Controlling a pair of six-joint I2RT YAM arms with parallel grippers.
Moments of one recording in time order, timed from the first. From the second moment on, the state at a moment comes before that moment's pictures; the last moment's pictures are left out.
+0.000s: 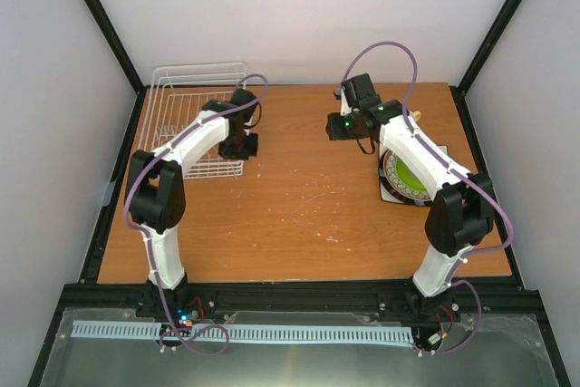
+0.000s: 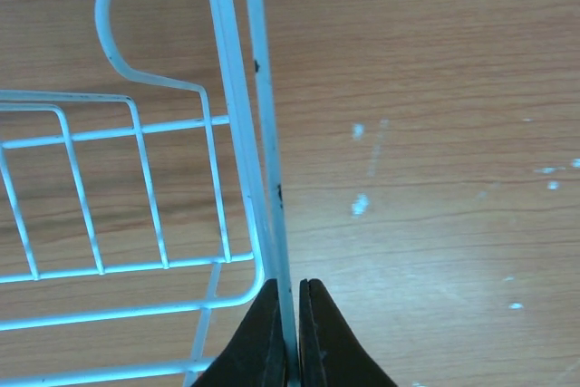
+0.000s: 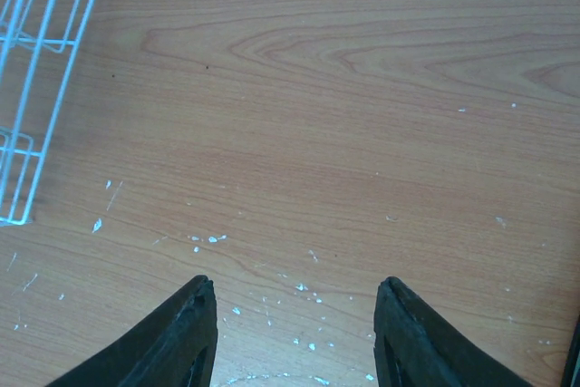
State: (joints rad) left arm -0.37 1.91 1.60 -1.03 -0.05 -0.33; right arm 0.43 1.75 1.59 -0.75 -0.08 0.26
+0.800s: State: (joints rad) left arm -0.71 2.01 1.73 -1.05 -0.08 -0.61; right arm 0.34 1.55 1.38 -0.70 -0.08 0.25
